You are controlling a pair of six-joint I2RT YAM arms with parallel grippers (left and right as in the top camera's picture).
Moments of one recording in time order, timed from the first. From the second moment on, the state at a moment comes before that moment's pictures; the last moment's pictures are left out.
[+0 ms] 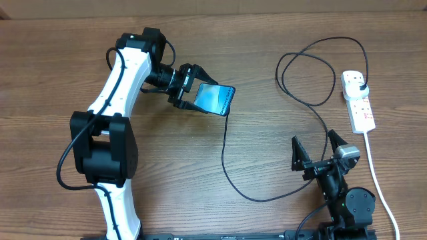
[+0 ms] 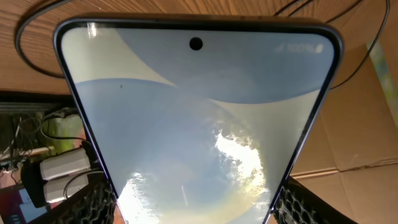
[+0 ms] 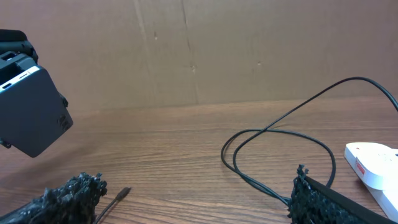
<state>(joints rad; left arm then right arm) -0.16 2.13 1.83 -1.36 1.05 -1.14 0.05 0.01 0.02 -0.02 -0.17 0.15</state>
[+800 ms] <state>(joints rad) -0.16 2.13 1.83 -1.36 1.19 -1.15 0.05 0.01 0.02 -0.02 -0.17 0.15</state>
